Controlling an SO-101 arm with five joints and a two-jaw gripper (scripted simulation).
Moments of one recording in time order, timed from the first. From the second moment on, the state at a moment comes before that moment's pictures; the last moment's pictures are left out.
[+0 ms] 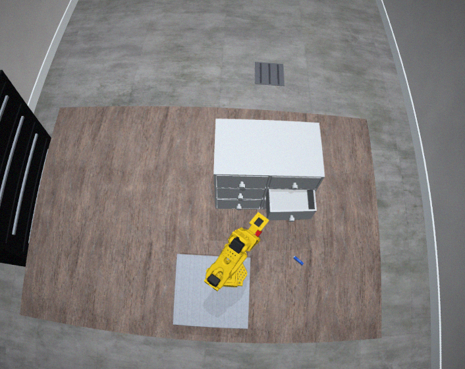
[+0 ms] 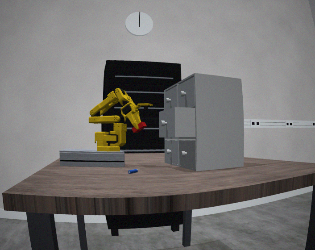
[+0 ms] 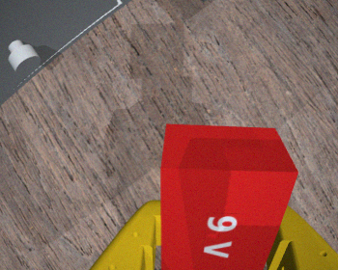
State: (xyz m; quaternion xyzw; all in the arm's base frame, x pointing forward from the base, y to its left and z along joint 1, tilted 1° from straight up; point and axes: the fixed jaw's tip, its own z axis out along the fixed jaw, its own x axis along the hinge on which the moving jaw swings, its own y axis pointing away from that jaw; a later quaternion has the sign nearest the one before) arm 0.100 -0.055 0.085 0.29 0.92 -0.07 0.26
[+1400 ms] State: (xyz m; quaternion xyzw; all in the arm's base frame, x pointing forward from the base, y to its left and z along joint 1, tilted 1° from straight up) arm 0.100 -0.057 0.188 0.26 0.80 -0.15 0.52
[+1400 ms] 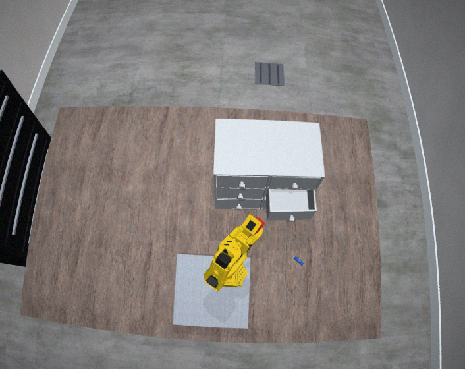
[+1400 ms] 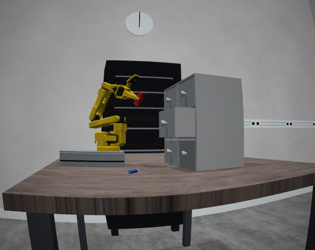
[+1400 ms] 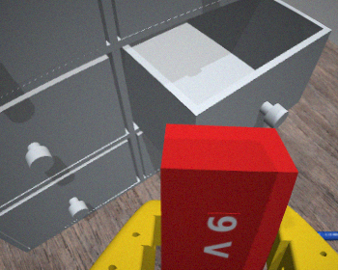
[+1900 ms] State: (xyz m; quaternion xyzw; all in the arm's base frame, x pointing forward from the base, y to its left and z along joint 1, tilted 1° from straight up) arm 0.117 -0.070 0.191 0.25 0.78 -0.16 0.55
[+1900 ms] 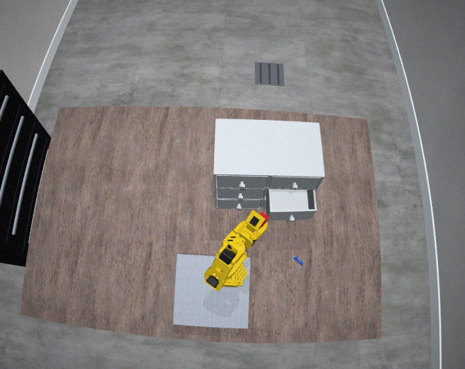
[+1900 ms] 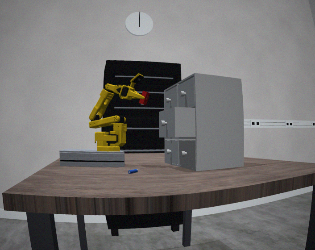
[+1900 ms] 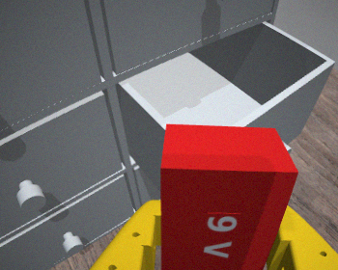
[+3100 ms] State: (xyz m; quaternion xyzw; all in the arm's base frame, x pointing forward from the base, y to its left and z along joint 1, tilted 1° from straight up) arm 0.137 -0.084 0.191 0.25 0.78 -0.16 0.55
